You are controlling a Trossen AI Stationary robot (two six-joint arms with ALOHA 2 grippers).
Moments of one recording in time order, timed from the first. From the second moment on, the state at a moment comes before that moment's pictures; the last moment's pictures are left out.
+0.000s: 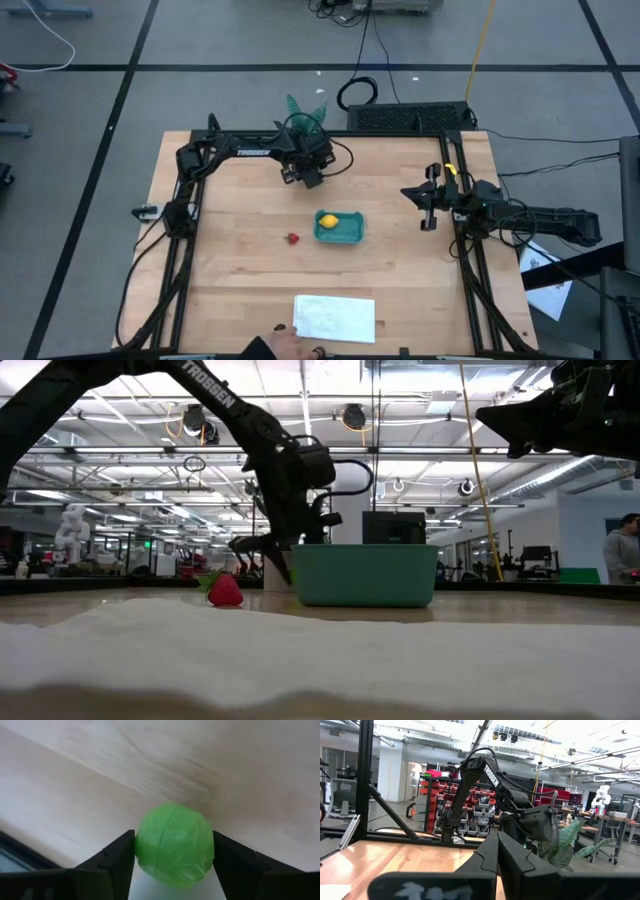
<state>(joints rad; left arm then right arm) 0.43 2.07 1.49 -0.60 -0.06 1.66 -0.22 0.31 0.02 0.54 -0.11 -0.12</state>
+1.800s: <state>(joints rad) 0.28 2.06 1.89 -0.87 0.61 0.74 -0.22 0.31 0.02 0.56 -0.11 -0.12</state>
